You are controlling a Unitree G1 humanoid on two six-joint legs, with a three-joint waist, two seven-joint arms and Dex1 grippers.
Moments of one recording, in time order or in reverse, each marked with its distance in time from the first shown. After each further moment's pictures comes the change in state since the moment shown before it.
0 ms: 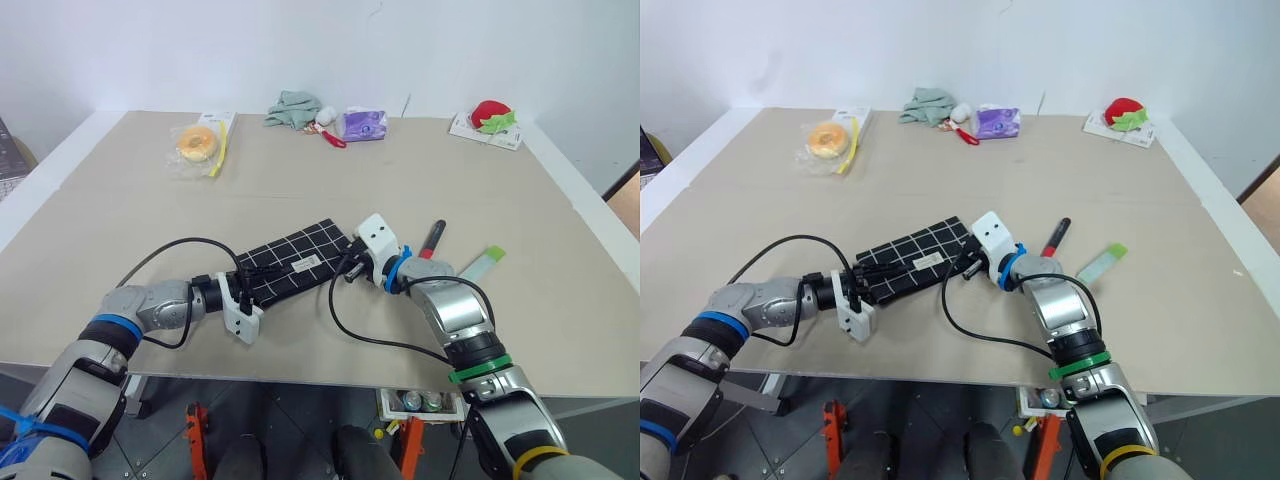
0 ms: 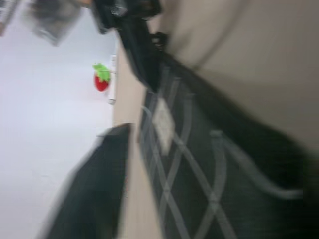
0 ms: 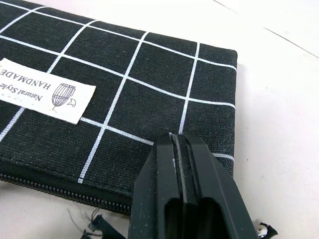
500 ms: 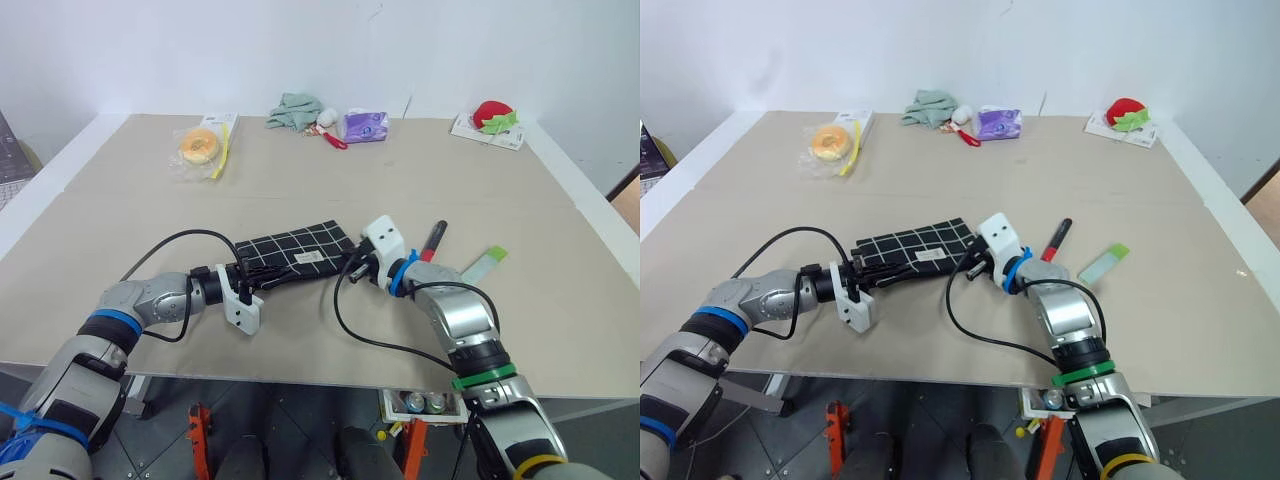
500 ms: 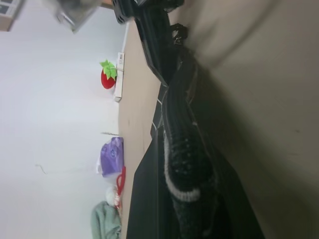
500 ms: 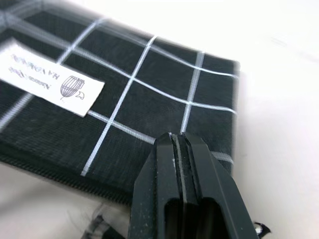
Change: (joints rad) left arm 0.005 0.004 -0.007 -0.013 -0.153 0.017 -0.113; right arm 0.072 0.000 -0.136 -0.114 0.100 0.009 -0.001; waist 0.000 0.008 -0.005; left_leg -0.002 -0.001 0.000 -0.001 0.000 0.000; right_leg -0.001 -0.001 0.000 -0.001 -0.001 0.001
